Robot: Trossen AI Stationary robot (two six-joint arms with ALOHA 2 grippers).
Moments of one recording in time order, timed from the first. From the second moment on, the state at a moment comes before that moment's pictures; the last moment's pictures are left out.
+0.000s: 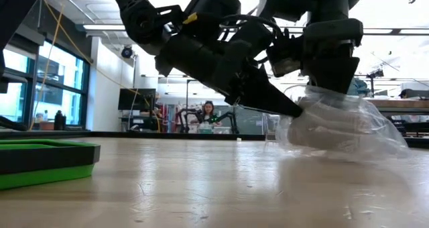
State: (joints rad) left arm -0.10 2.11 1.16 0.45 0.15 0.09; right arm 0.14 1.72 1.09 -0.75 -0.18 0.57
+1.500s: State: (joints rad) left arm -0.12 1.87 1.16 0.13 -0.20 0.76; right arm 0.06 1.24 0.81 -0.49 -0.08 0.95
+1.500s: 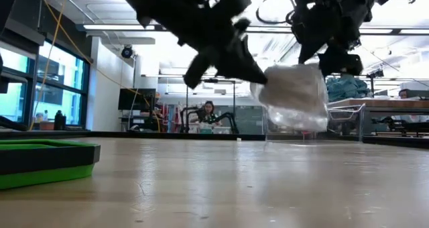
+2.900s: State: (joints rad) left arm -0.26 1.65 1.26 0.08 -0.52 1.06; right arm 0.02 0.97 0.84 -0.37 -0.07 0.60
